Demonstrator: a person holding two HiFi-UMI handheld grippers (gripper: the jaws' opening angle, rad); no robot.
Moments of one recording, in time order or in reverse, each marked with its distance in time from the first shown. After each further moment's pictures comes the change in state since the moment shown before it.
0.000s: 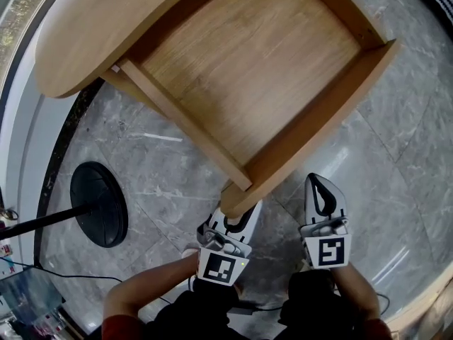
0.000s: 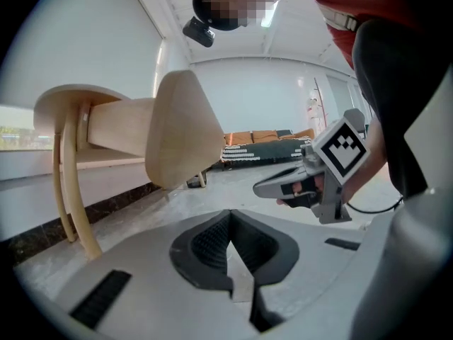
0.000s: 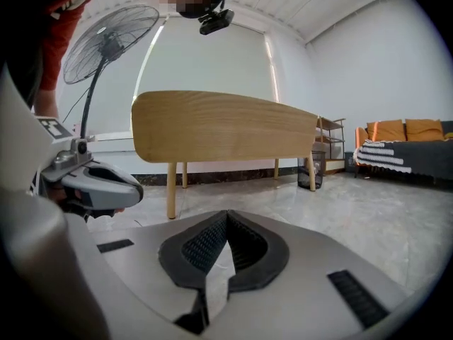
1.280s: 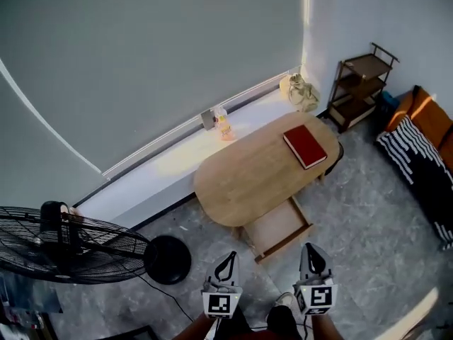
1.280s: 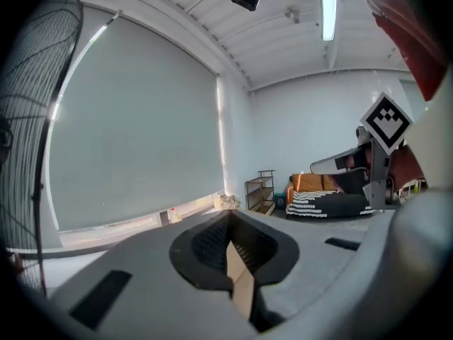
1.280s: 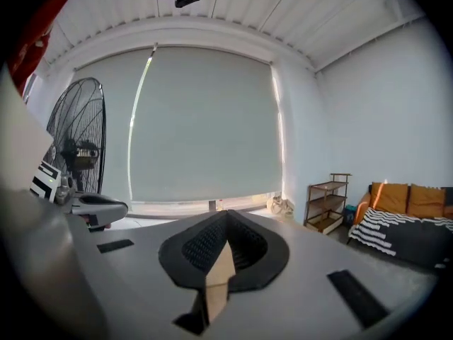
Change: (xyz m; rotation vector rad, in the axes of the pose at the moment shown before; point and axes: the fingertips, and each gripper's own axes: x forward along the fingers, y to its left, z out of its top) left arm -0.293 0.224 0.684 -0.217 -0.105 0.569; right arm -0.179 0.021 0.783 -0.020 -0.047 0.028
